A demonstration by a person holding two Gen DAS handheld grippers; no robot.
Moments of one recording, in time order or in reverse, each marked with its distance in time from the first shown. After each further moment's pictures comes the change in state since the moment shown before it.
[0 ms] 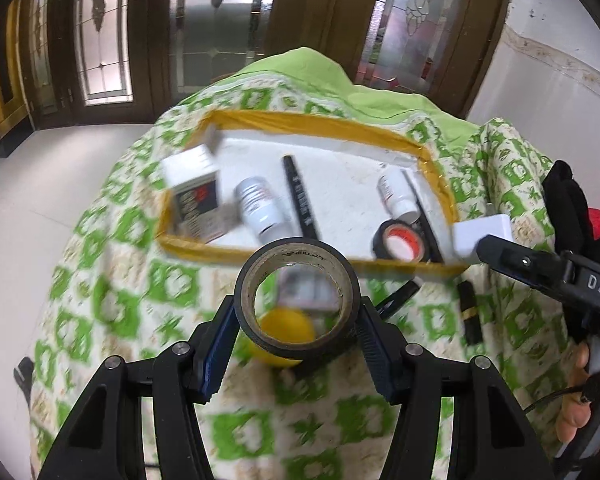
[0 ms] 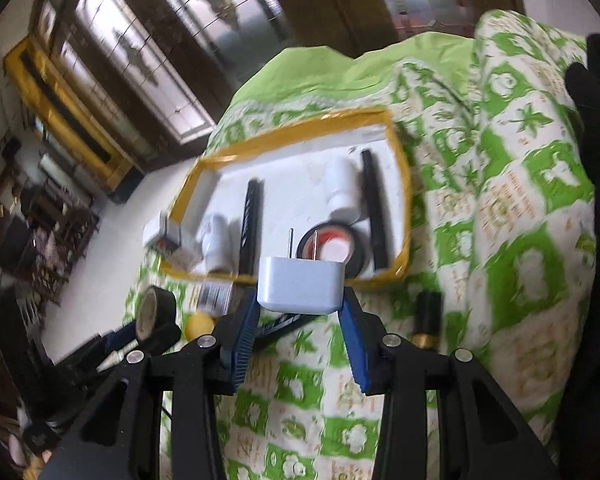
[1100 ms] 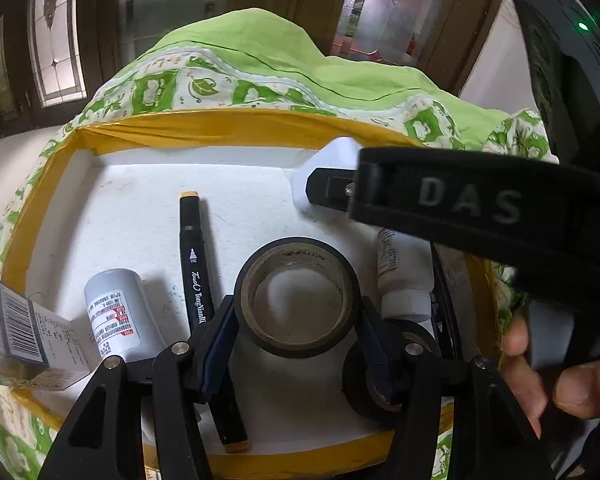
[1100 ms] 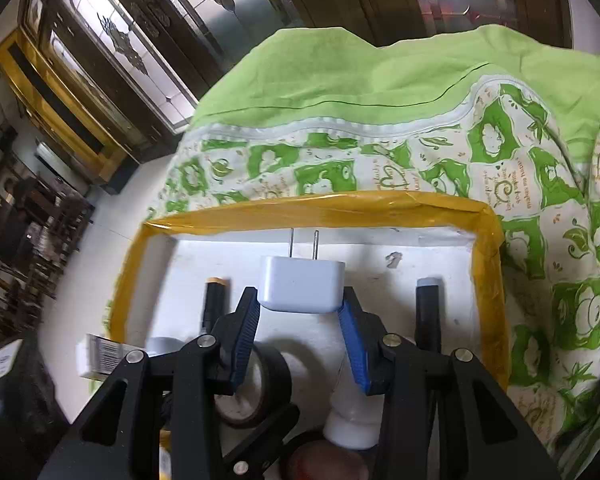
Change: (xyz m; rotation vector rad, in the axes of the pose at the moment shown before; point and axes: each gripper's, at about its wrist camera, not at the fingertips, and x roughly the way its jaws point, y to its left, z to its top) left arm 0.124 -0.043 0.071 0.049 0.083 -0.062; right arm 0.146 0.006 0.113 -0.081 0.077 -0.020
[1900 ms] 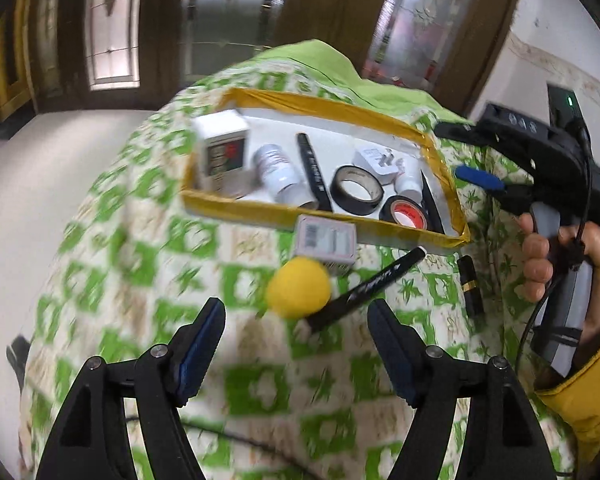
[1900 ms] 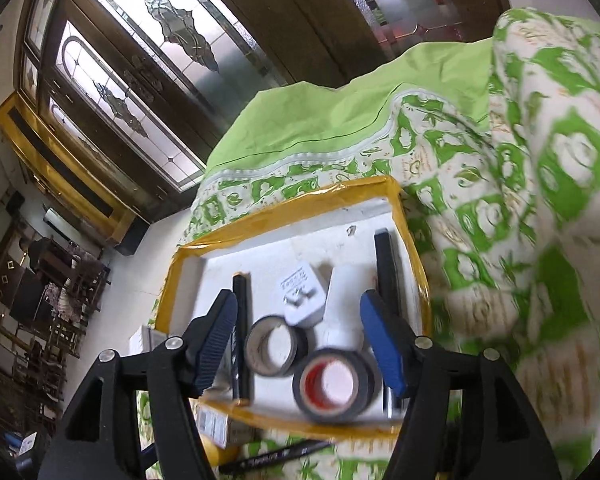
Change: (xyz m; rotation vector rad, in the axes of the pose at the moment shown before) left arm -0.142 0.054 -0.129 -0.114 -0.087 0.052; right arm -0.097 -0.017 -0.058 0.176 -0.179 0.067
